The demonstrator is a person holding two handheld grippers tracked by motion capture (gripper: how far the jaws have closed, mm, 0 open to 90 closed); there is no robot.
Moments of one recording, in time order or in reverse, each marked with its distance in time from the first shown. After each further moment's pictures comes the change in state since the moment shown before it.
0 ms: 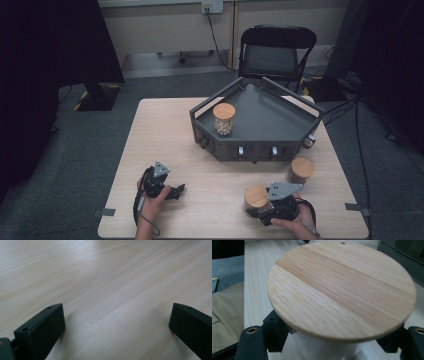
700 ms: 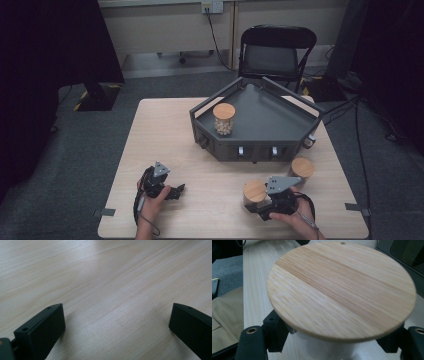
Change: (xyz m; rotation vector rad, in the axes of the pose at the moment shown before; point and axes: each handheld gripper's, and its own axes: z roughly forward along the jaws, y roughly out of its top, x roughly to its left) left arm 0.000 0.000 0.000 0.000 0.000 0.000; right arm -0.007 0.021 0.000 0.026 0.004 0.019
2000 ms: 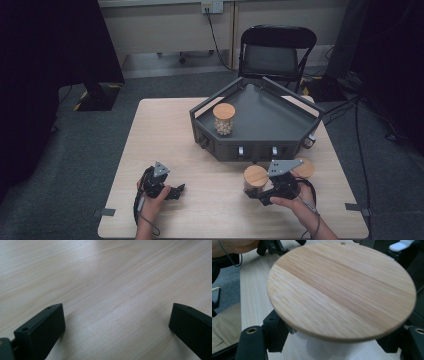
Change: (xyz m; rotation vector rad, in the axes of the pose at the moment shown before) left arm 0.000 0.000 0.000 0.000 0.000 0.000; right arm -0.021 0.034 -0.013 -0.005 -0.010 0.052
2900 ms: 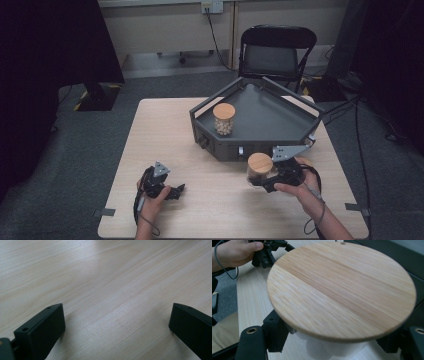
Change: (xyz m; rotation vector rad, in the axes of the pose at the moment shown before) left arm 0.000 0.000 0.000 0.000 0.000 -0.001; right arm -0.018 0.029 -0.018 0.000 -0.020 0.028
